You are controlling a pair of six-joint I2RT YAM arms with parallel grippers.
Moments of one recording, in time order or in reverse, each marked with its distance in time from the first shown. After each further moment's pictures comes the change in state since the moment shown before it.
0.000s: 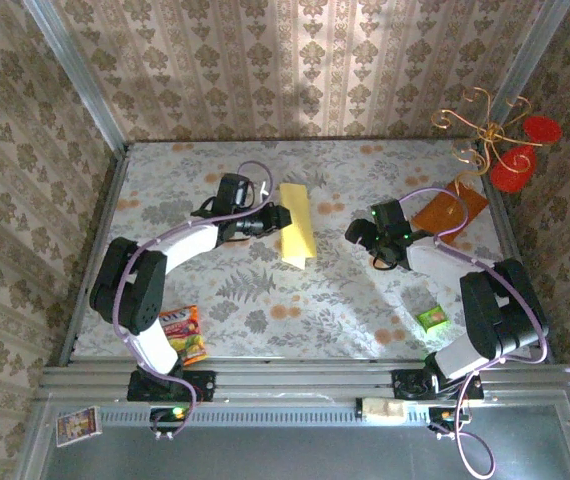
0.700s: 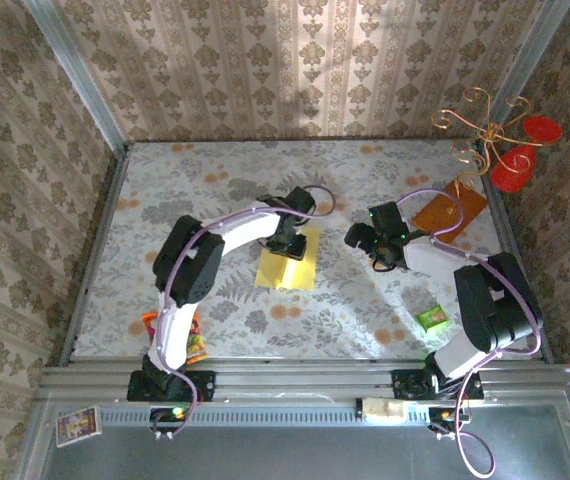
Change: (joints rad) left arm -0.229 0.360 0.458 -0.776 -0.623 0.392; right arm 0.000 0.046 0.000 -0.005 0.008 -0.033
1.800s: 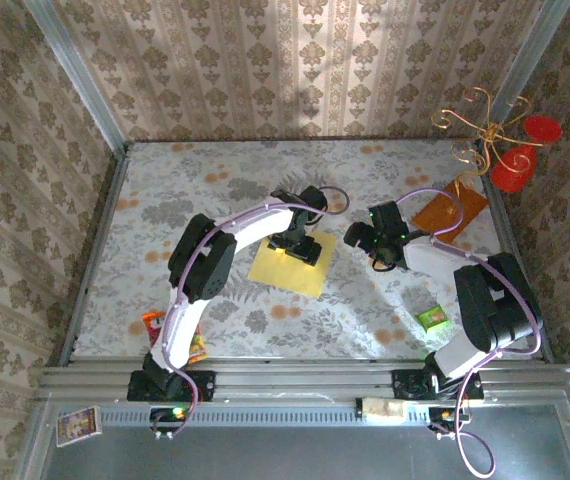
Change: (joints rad) left arm -0.058 0.130 0.215 -0.198 -0.047 0.087; right arm 0.001 0.000 0.000 0.010 -0.006 -0.010
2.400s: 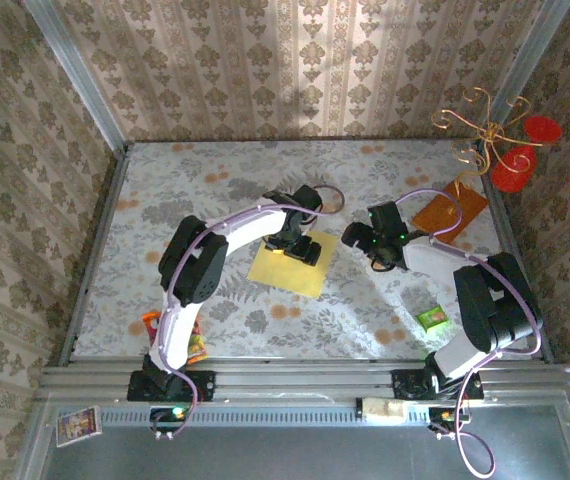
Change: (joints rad) left arm 0.008 -0.064 -0.064 0.042 0.045 -0.005; right arm 0.007 0.000 0.000 0.007 -0.026 0.011
